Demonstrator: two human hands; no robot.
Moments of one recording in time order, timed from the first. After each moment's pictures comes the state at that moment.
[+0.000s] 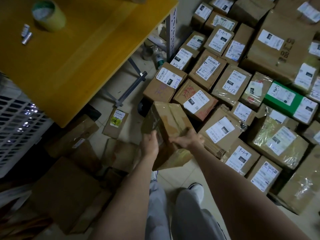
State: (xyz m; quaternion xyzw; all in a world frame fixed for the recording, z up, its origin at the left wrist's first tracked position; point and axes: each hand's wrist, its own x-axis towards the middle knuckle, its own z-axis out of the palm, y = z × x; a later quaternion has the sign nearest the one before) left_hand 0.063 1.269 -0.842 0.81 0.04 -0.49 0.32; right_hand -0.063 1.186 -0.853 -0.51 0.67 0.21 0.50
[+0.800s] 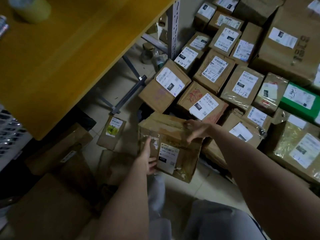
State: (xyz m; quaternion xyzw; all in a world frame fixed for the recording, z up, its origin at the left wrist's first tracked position) left_hand 0.110 1.272 -0.937 0.70 0.22 -0.64 0.24; right_hand -0.057 1.078 -0.944 -0.66 0.45 0.35 0.49
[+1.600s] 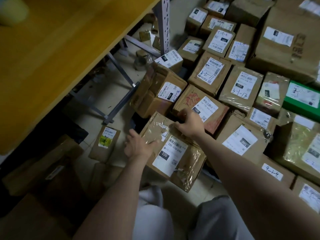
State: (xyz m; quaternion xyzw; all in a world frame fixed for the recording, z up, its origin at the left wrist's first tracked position) left_hand 0.121 1.223 -0.978 0.92 -0.27 -0.27 0.00; right_hand -0.032 1.086 -0.987 -0.74 0.56 -0.07 0.36
